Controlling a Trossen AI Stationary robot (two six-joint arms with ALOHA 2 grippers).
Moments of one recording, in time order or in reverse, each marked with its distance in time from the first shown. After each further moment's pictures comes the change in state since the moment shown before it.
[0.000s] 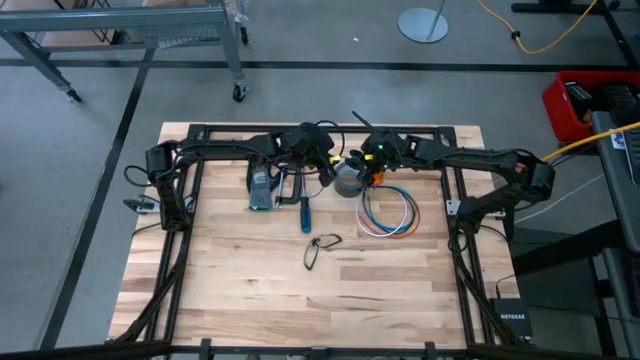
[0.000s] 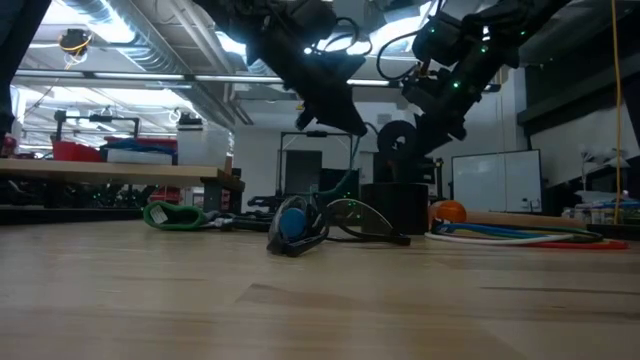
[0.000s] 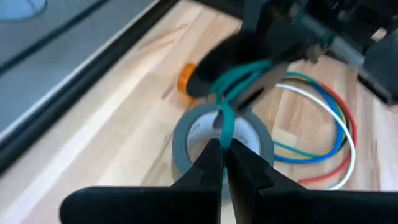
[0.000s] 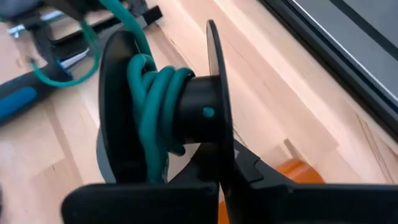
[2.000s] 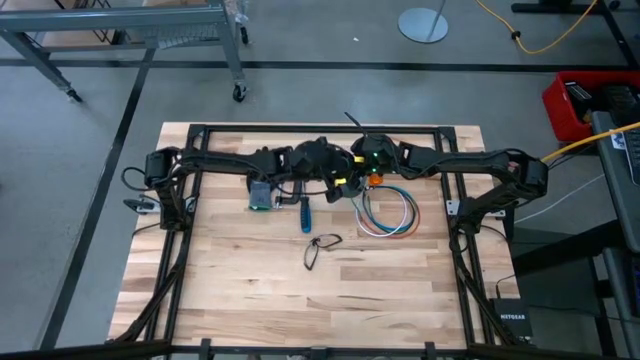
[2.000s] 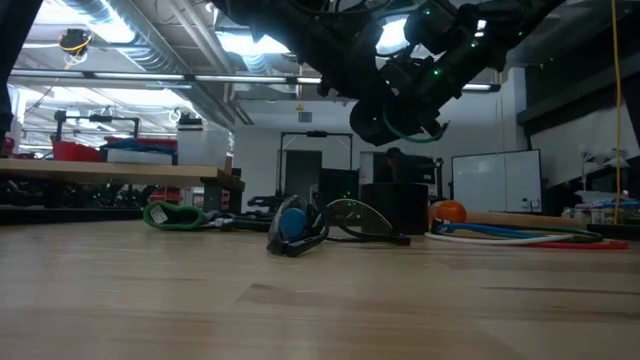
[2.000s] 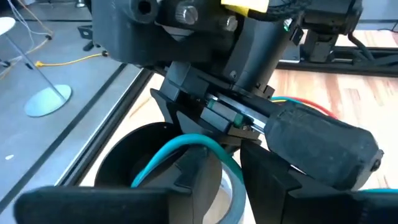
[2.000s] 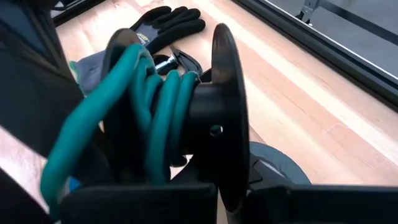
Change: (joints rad) left arm -0.153 -0.003 -0.001 0.160 -0.171 0.235; right arm 0.110 0.051 -0.003 0.262 -0.029 0.186
